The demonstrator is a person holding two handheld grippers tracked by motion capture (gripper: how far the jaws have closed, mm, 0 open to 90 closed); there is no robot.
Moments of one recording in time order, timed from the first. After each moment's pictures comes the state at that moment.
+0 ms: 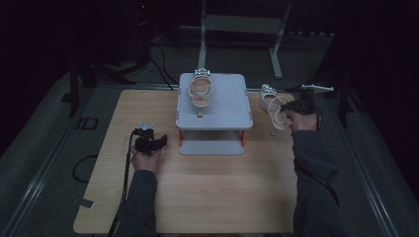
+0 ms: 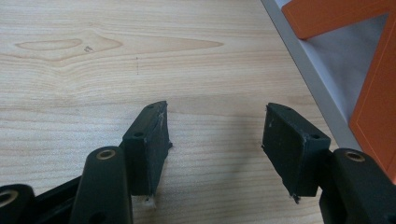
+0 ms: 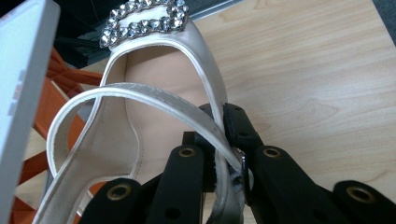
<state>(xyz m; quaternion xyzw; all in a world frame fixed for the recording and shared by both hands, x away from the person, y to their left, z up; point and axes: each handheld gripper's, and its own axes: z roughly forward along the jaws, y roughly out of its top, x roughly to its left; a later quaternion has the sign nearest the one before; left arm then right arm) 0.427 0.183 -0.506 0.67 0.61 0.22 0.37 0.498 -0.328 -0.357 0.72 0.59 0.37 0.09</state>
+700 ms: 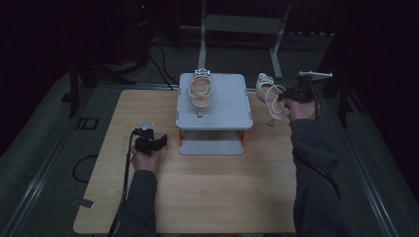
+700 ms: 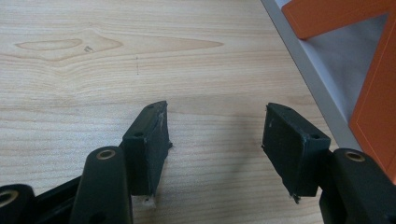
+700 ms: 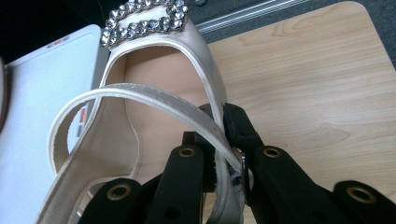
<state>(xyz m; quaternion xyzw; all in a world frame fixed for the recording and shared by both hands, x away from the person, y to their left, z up) 0.427 0.183 -0.506 0.67 0.61 0.22 0.37 0.506 -0.308 -0.319 0.70 0.60 0.37 0.11</state>
